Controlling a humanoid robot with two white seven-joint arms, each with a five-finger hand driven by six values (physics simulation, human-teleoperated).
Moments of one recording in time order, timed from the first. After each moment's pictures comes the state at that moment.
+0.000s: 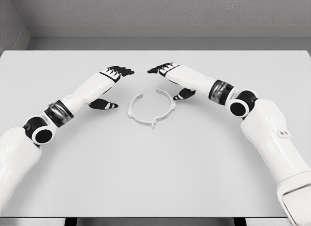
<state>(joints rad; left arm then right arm) -0.45 0.42 -0.46 -1.17 -0.59 -0.61 -0.02 -0.68 -0.22 0.50 -0.95 0.68 -0.61 0.28</state>
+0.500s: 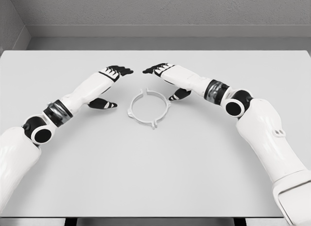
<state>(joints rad) -0.45 0.42 -0.46 -1.17 -0.59 -0.61 -0.02 -0.69 -0.20 0.50 -0.95 0.68 -0.61 0.28</state>
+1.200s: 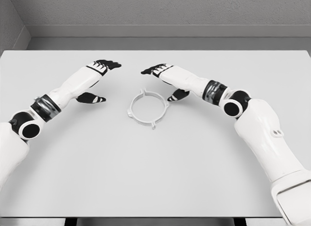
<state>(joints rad) -0.48 0.48 -0.45 -1.14 -0.57 -0.61 -0.02 -0.69 -0.19 0.51 -0.94 0.68 -0.61 0.28</state>
